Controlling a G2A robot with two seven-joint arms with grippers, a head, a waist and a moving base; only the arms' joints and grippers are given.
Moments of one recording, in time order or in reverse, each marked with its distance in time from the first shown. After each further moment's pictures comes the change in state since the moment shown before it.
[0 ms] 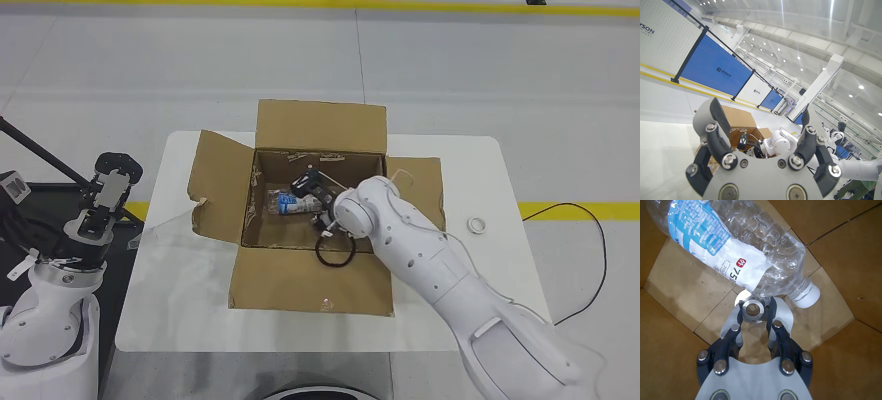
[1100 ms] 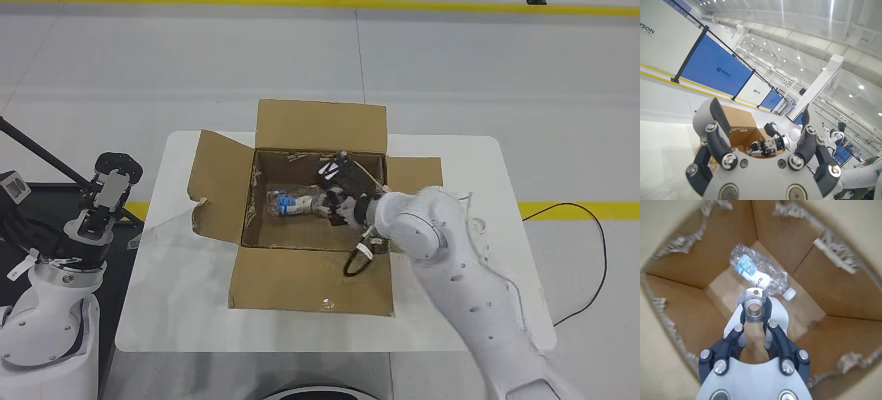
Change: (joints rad) left arm 0.000 0.000 0.000 0.000 0.000 0.000 0.000; right arm -0.371 0.164 0.464 -0.682 -0.030 -0.173 0.017
